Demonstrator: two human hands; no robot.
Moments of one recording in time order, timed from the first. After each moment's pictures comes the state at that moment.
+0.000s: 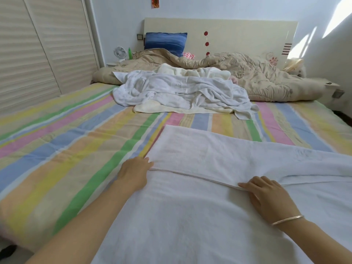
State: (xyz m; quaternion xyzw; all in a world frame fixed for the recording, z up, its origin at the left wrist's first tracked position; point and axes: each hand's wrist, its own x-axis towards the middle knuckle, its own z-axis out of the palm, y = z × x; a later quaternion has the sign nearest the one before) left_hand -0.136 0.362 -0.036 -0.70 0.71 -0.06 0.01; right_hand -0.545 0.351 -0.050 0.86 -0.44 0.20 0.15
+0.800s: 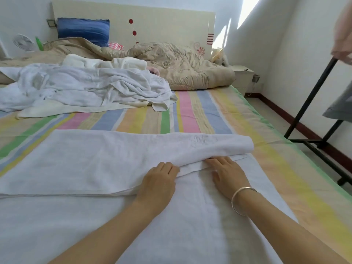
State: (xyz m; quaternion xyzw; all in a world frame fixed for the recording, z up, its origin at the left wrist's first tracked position) left_hand -0.510 0.315 -0.049 -0.46 0.85 -0.07 -0.26; right_hand -0.755 0.295 -0.059 0.77 -0.60 0.20 0.11
